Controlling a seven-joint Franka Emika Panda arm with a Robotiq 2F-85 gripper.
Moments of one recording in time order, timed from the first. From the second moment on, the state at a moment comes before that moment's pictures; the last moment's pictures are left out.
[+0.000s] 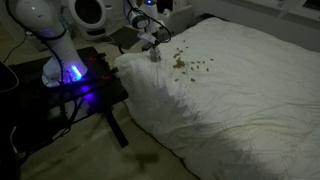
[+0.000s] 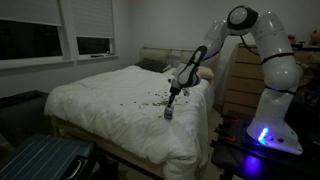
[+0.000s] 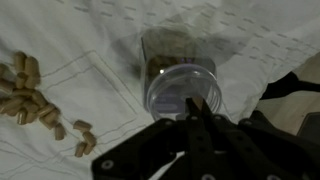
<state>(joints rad) -0.32 0.53 0.26 -2.30 0.08 3.07 -0.57</state>
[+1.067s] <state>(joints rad) -0.35 0.55 0.26 -2.30 -0.04 3.10 -0.50</state>
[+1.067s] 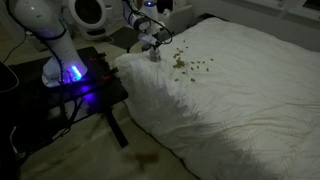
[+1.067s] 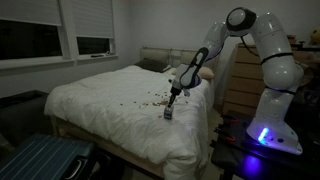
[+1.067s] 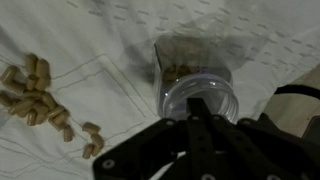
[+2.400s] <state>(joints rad) -0.51 0.22 0.27 -2.29 0.19 2.90 -0.53</state>
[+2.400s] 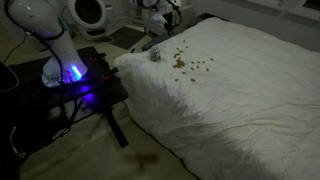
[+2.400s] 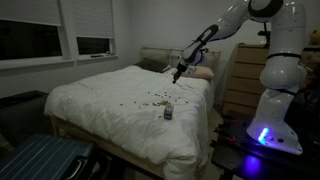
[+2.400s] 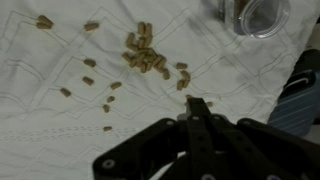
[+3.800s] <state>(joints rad) -0.25 0.72 -0.01 -1.87 0.01 3.03 -0.28</state>
